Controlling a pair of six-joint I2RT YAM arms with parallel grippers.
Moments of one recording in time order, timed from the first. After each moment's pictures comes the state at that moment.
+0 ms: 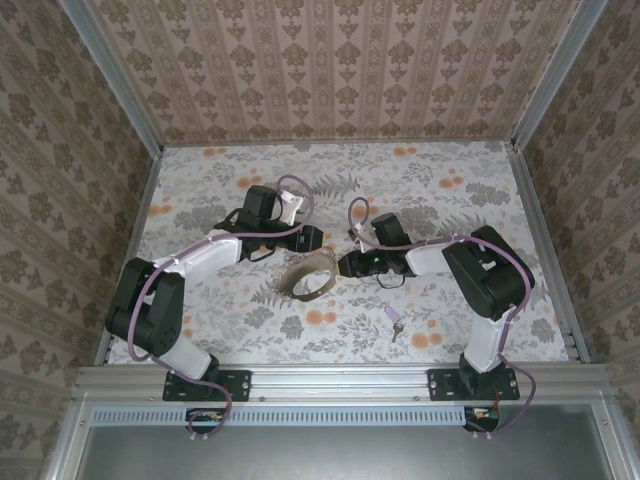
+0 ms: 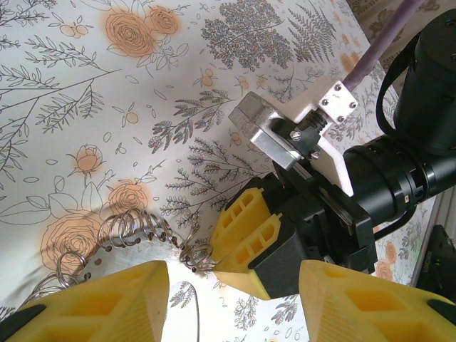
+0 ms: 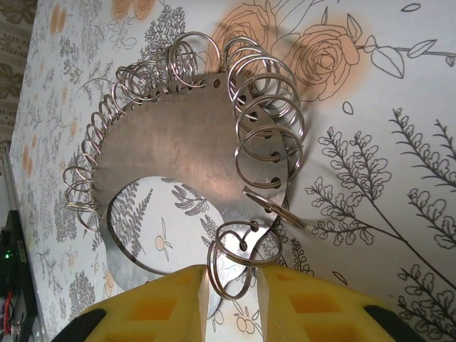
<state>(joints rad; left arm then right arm) -0.50 1.56 0.94 -0.14 0.65 -0.25 0.48 1.85 0.82 0.18 -0.64 0.39</state>
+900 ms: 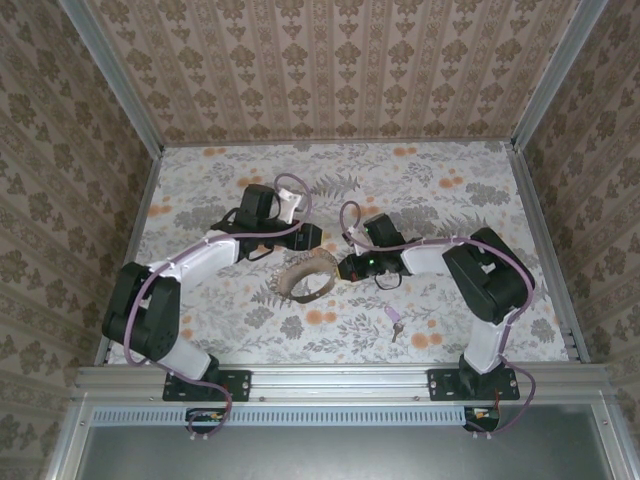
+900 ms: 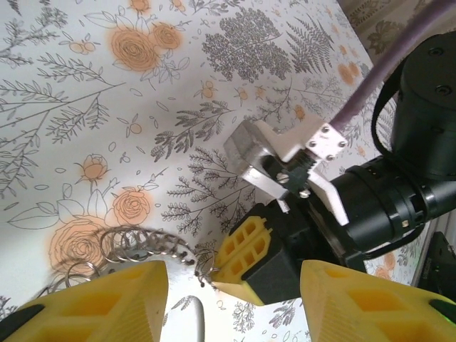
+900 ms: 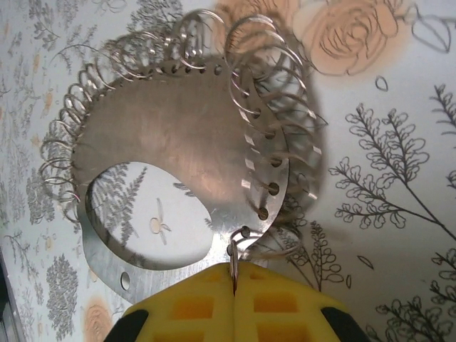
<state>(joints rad) -0.49 1.52 0.94 -0.15 0.64 -0.25 0.52 1.82 0.87 0.01 -0.57 0.30</state>
